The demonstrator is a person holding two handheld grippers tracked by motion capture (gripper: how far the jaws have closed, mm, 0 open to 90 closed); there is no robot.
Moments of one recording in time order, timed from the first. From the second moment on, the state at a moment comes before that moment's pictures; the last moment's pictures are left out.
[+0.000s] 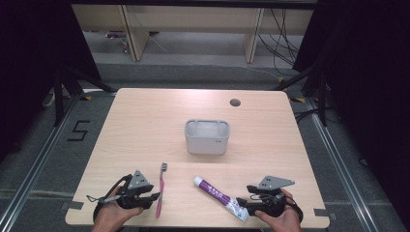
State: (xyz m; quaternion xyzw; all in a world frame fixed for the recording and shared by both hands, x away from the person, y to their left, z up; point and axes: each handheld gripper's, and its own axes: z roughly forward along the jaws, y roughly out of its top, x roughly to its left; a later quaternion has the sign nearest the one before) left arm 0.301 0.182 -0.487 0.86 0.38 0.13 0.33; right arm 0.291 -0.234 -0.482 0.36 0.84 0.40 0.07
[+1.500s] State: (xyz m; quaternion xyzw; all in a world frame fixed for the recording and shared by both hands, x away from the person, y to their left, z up) left arm 0.350 0.162 -0.487 0.90 0.38 0.09 0.19; right arm 0.291 -0.233 -0.483 0.36 0.84 0.40 0.07
